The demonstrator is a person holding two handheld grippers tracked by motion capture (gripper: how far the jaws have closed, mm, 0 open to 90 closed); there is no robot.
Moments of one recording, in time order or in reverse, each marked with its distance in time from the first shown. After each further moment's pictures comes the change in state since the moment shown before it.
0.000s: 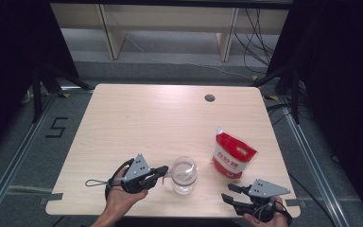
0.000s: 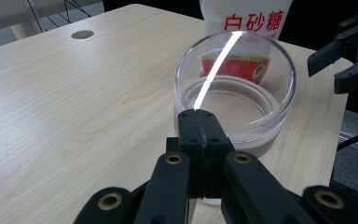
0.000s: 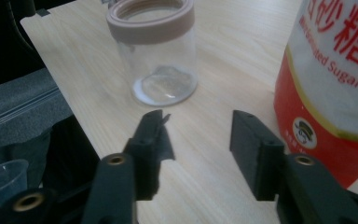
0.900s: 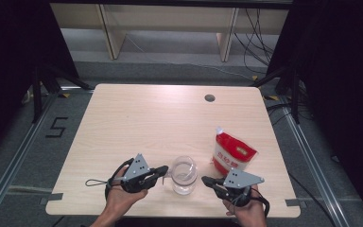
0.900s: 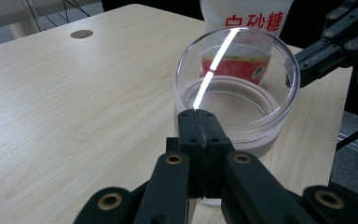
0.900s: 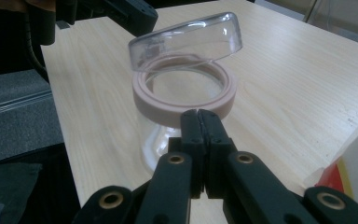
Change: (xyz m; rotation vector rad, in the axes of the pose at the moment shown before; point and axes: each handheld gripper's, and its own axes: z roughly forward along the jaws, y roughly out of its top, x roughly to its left) left arm 0.000 -0.001 0.001 -0.003 -0.002 -0.025; right arm 0.019 0.045 0.047 -0.070 0.035 -0.166
